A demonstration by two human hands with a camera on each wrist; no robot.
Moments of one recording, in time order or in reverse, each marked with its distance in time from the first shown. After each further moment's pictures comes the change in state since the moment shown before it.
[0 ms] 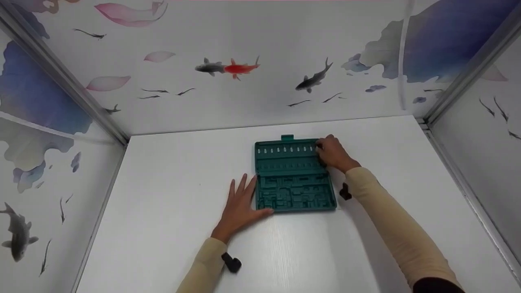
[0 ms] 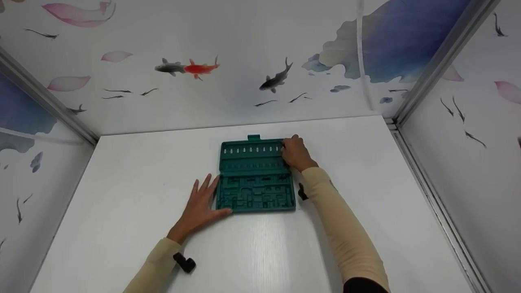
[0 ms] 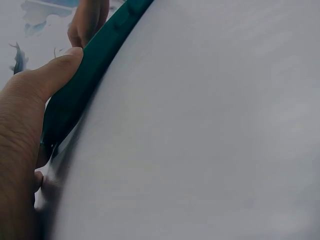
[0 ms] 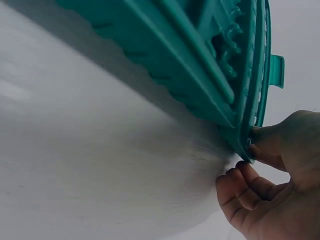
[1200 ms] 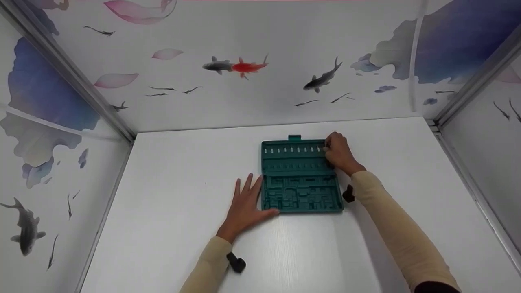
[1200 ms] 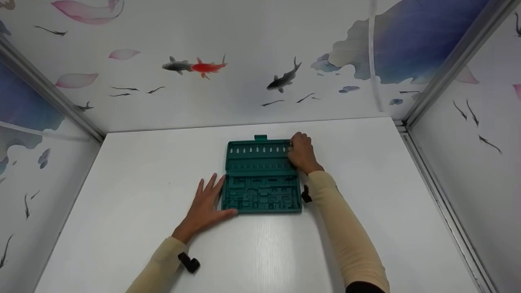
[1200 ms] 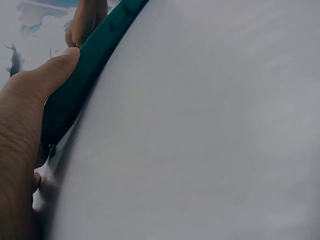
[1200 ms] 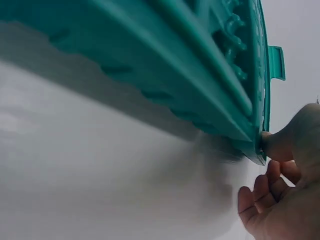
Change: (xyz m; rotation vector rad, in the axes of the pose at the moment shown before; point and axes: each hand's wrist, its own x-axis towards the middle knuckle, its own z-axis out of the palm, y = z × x) left_hand 0.001 -0.001 0.001 0.028 0.000 0.013; right_hand 0.009 0.014 0.014 0.171 0.100 0.064
